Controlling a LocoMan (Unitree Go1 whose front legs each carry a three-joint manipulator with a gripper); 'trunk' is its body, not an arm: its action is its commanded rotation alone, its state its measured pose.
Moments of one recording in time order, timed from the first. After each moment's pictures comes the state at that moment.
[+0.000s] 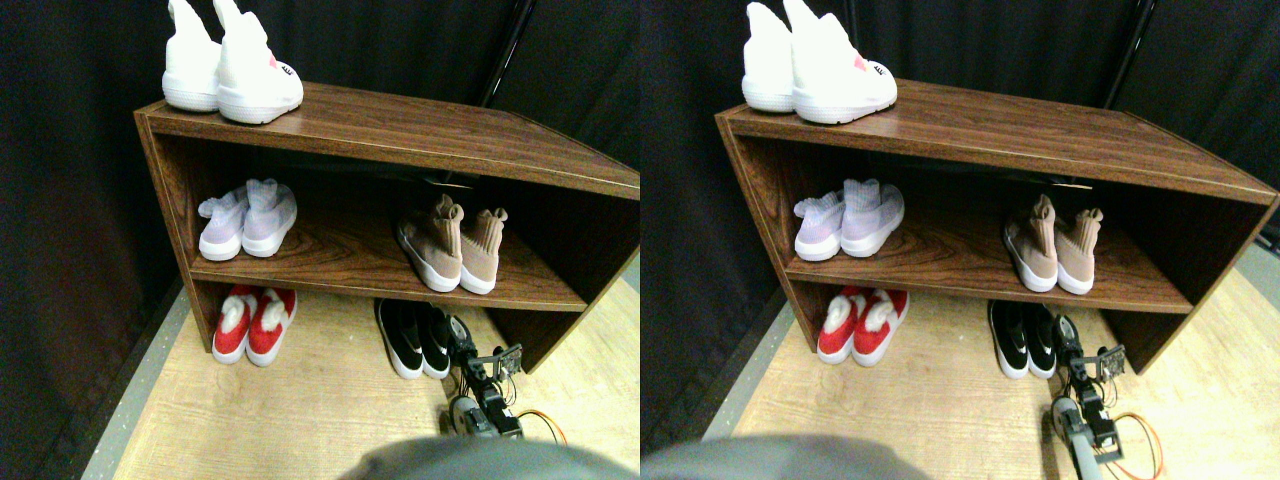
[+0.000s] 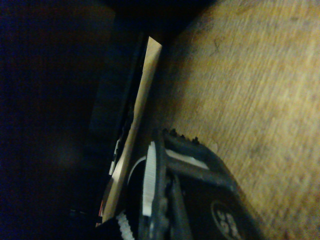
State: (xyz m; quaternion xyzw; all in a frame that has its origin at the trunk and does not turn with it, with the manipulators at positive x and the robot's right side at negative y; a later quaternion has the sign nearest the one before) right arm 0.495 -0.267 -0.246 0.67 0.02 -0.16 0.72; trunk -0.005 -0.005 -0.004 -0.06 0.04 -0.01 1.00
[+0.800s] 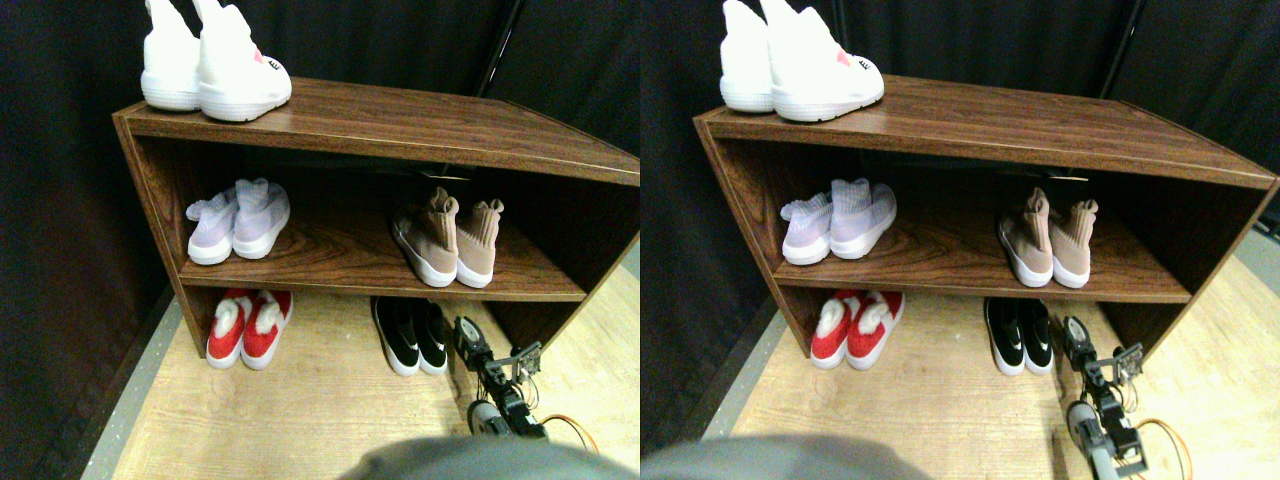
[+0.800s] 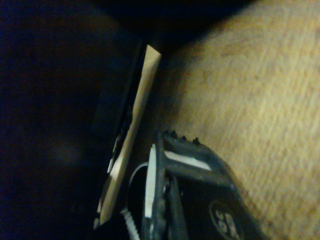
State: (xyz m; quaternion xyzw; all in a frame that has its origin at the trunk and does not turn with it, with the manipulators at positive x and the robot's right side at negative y) right arm 0.477 -0.287 -0.224 0.63 0.03 -0.14 0.76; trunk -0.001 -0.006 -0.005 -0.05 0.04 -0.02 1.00
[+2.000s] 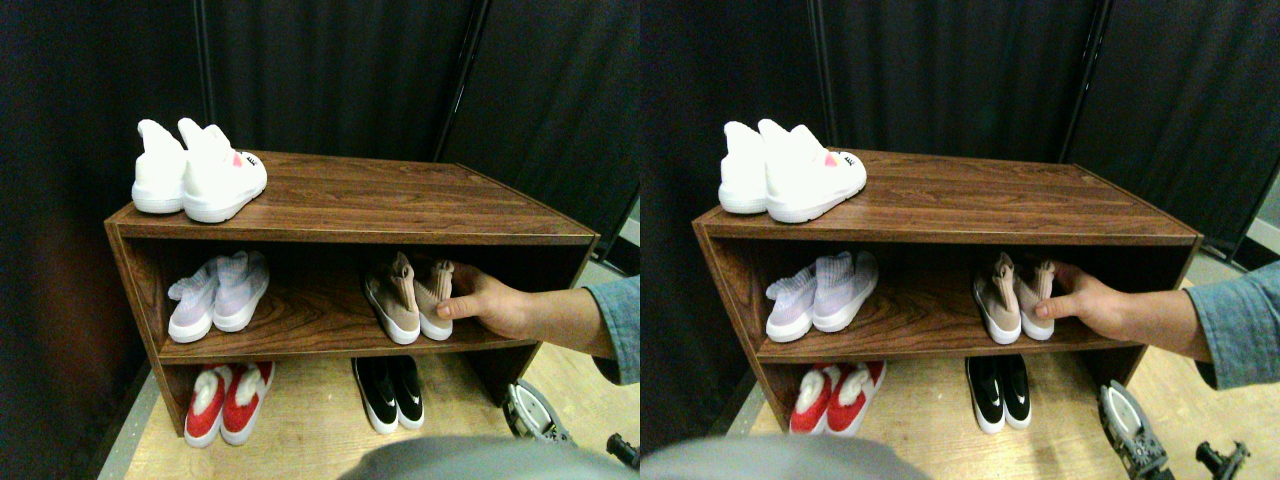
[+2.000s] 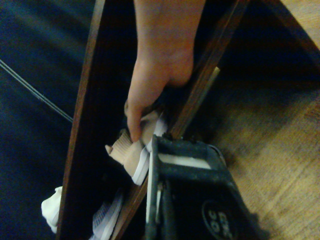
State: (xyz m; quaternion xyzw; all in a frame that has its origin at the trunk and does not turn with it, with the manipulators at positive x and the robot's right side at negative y) right arm 0.368 -0.265 -0.098 0.57 -0.01 0.04 0.82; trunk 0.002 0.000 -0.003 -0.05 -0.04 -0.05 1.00
